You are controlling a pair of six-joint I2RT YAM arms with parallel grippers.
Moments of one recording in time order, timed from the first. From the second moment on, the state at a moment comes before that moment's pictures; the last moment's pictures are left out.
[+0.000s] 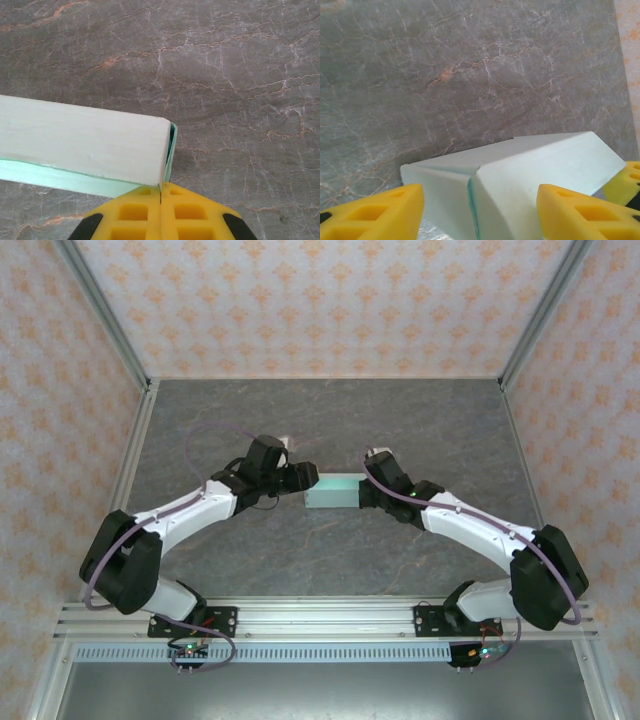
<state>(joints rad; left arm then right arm) -0.51 1.47 0.89 -0.16 0.20 -0.74 0.68 1.33 0.84 -0.38 0.22 0.44</state>
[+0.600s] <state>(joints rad) -0.52 1.48 0.76 0.08 0.20 -0.90 0.70 1.33 0.84 -0.40 0.24 0.46</state>
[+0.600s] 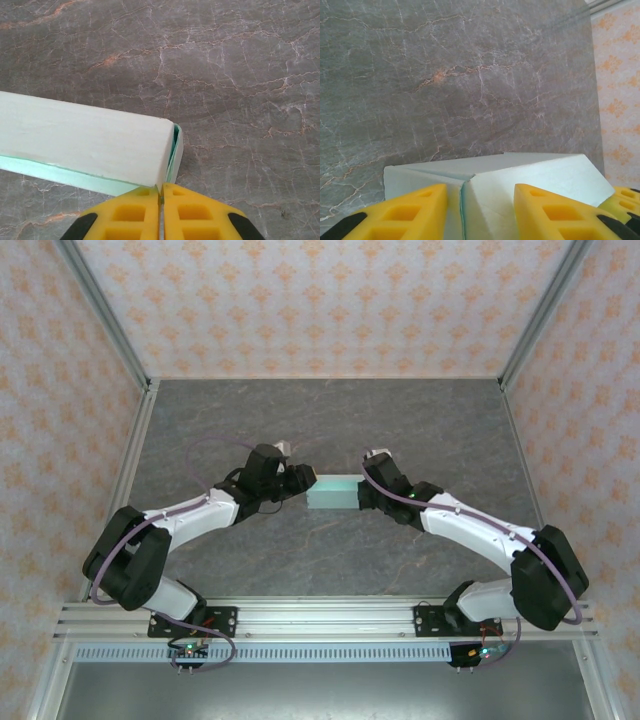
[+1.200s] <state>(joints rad) -0.54 1.47 0.71 0.17 0.13 -0.91 0.70 1.23 0.86 -0.52 0.16 0.44</state>
